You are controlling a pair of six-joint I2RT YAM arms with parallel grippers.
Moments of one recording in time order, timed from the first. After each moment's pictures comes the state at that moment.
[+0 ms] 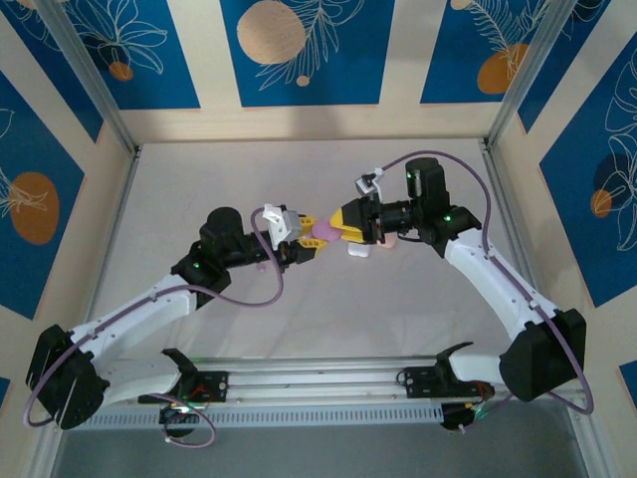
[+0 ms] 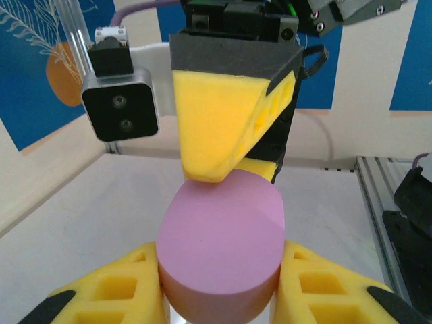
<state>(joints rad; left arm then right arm) -0.71 1.13 0.80 0.24 0.59 0.15 0.37 1.27 1.11 -0.39 -1.16 0.89</state>
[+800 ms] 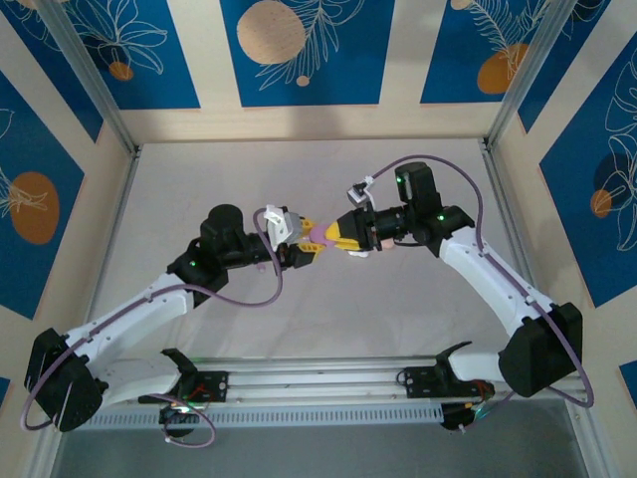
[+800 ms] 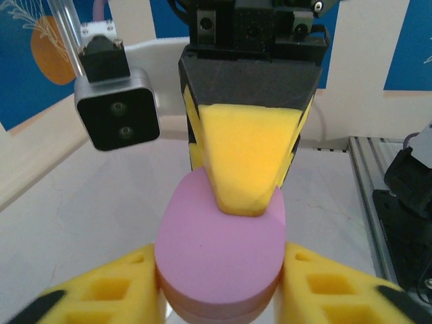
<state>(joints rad) -0.71 1.11 0.82 0.14 0.59 0.18 0.41 1.29 1.09 -0.43 -1.20 0.83</state>
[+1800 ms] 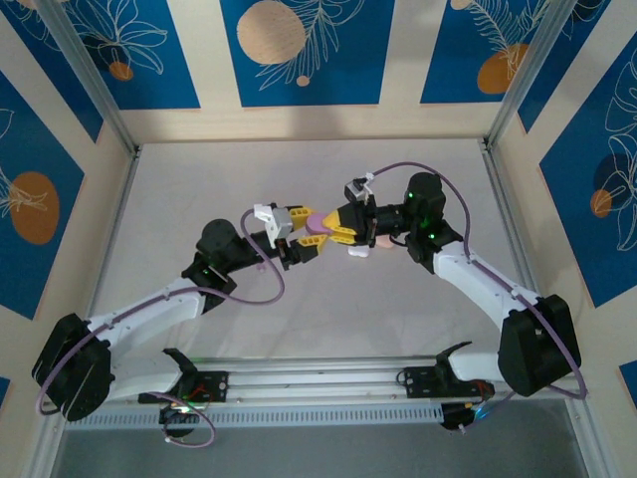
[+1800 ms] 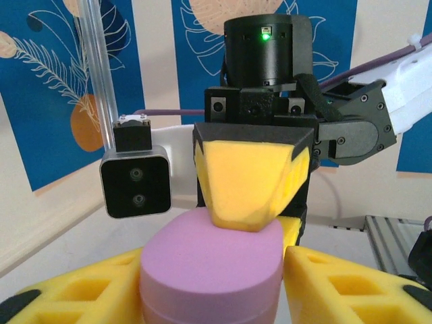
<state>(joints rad) -0.71 1.18 0.68 0.67 0.56 -0.03 0.41 1.29 0.87 0.43 -1.28 1.49</state>
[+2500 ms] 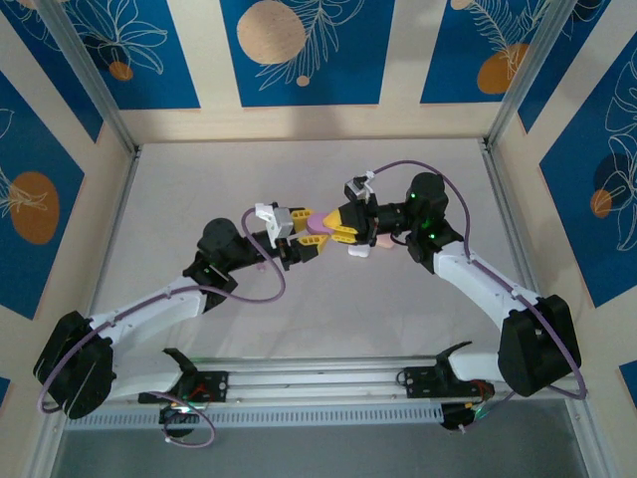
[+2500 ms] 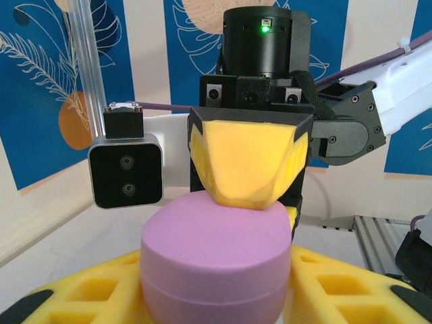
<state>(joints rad) -0.70 1.20 0.68 0.68 0.59 -0.05 0.41 1.29 0.87 0.48 -1.29 1.53</state>
